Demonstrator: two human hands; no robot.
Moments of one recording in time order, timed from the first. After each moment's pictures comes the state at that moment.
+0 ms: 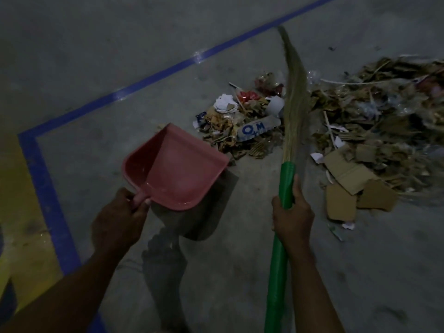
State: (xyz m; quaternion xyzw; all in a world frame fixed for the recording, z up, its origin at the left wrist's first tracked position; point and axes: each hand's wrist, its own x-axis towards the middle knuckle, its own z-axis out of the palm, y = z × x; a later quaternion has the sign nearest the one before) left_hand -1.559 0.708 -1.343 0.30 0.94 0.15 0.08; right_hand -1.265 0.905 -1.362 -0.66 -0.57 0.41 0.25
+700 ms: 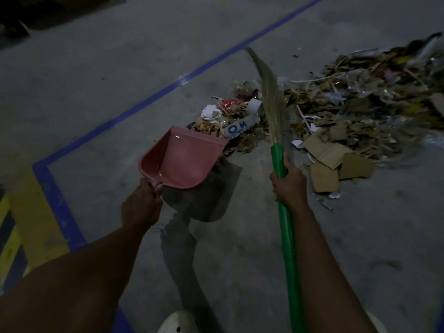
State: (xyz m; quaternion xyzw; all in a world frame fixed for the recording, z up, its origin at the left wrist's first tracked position) left_hand -1.552 0.736 -1.360 0.41 0.90 0.14 0.02; right_hand -1.242 0.919 -1.356 -0.64 -0.60 0.41 0.24
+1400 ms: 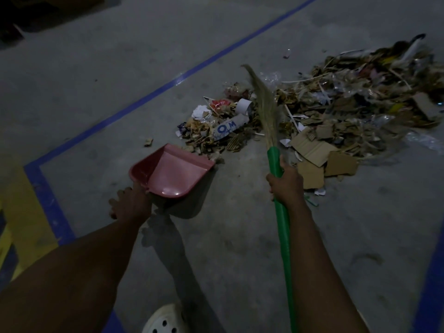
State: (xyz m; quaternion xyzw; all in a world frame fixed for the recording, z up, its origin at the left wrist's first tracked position) left_hand -1.544 0.744 -1.358 0.33 0.94 -0.04 0.10; right_hand -1.210 0.926 -1.361 -0.65 -0.59 0.42 0.22
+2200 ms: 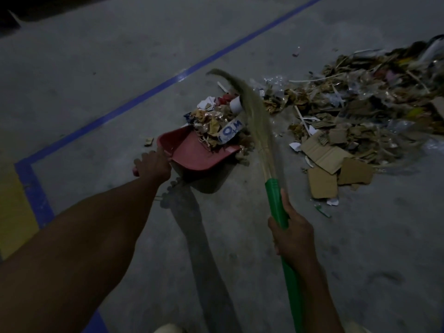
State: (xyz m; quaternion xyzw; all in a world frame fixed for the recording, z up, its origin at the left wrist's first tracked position) left_hand -1.573 0.870 -1.361 0.39 0.91 -0.03 0.09; right_hand -1.195 0.833 -1.376 -0.59 -0.63 0.43 0.26
